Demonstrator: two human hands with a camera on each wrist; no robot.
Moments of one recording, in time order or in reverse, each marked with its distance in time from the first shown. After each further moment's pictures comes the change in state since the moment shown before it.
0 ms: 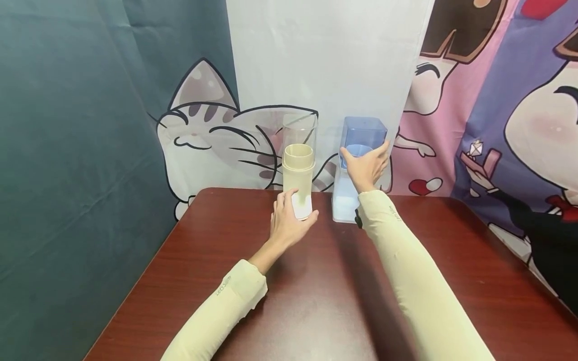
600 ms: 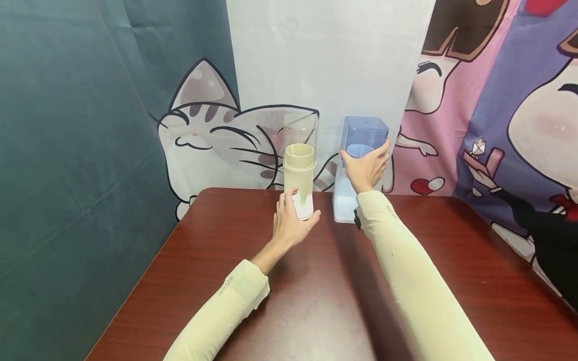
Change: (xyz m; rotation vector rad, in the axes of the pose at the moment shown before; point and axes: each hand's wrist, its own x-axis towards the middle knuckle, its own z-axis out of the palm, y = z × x) left_hand 0.001 0.003 0.002 -0.026 -0.003 -0.001; right_hand 0.002 0.003 0.009 -0.064 0.080 -0.009
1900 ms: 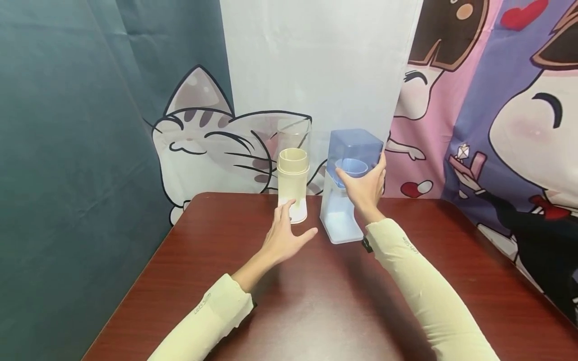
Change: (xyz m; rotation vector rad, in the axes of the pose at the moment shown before) left_hand -0.033 0.018 -0.033 -0.057 -0.264 -0.037; right_hand -0.042 0.013 -0.055 0.112 -0.076 -0.092
